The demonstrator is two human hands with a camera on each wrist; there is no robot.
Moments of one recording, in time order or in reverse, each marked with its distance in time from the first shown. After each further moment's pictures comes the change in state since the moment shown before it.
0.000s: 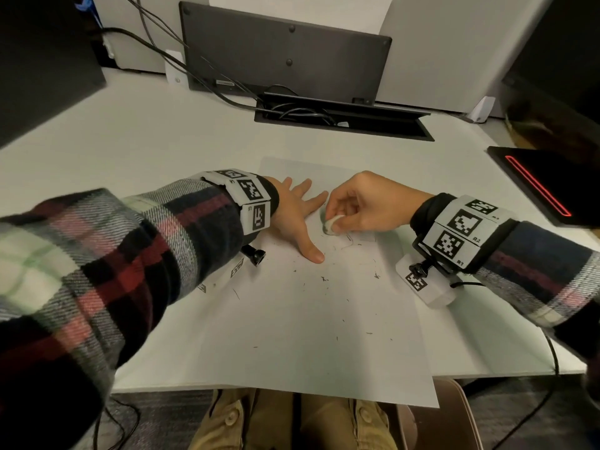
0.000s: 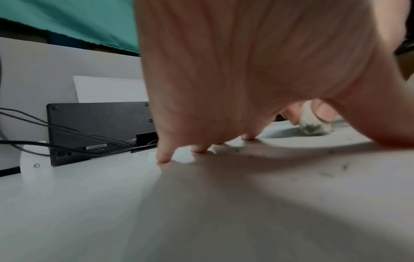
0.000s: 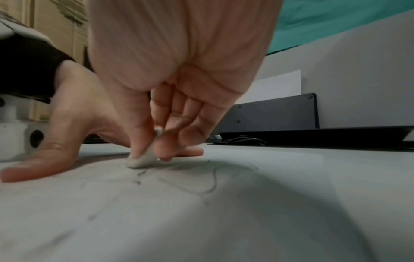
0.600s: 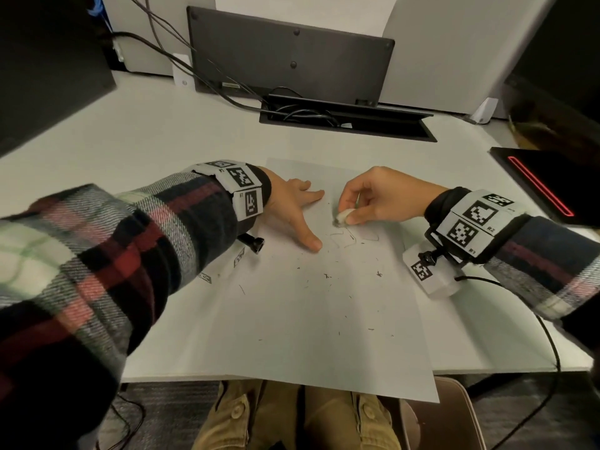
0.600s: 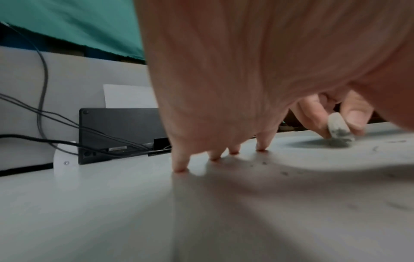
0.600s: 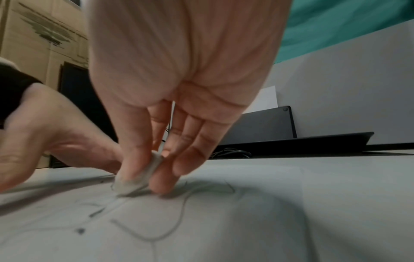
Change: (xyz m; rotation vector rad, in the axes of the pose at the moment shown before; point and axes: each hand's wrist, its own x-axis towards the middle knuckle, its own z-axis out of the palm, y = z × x) left_hand -0.017 -0.008 -0.007 -0.141 0.002 0.035; right_hand -0.002 0.013 -0.010 -0.002 -0.011 0.041
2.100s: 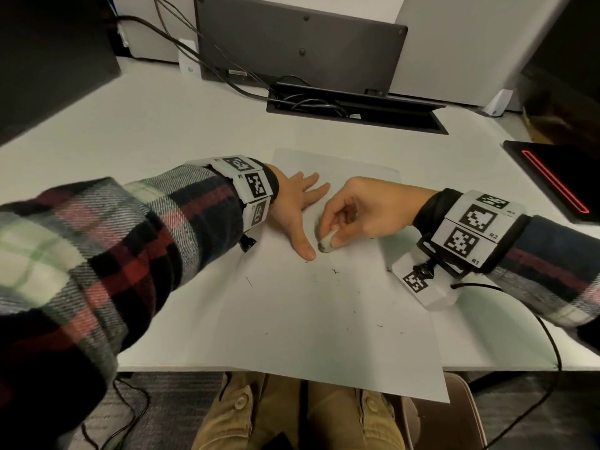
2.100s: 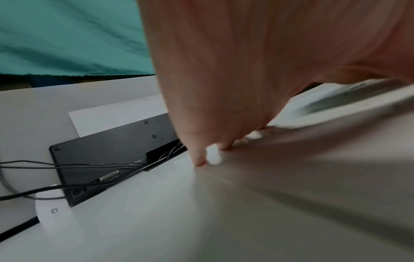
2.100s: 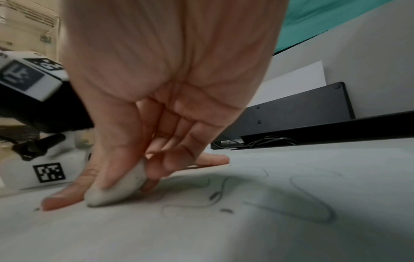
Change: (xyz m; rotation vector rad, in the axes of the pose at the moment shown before) left_hand 0.009 -0.010 0.011 0.179 -0.005 0.012; right_hand -0.001 -0.036 0.022 0.080 -0.202 -0.136
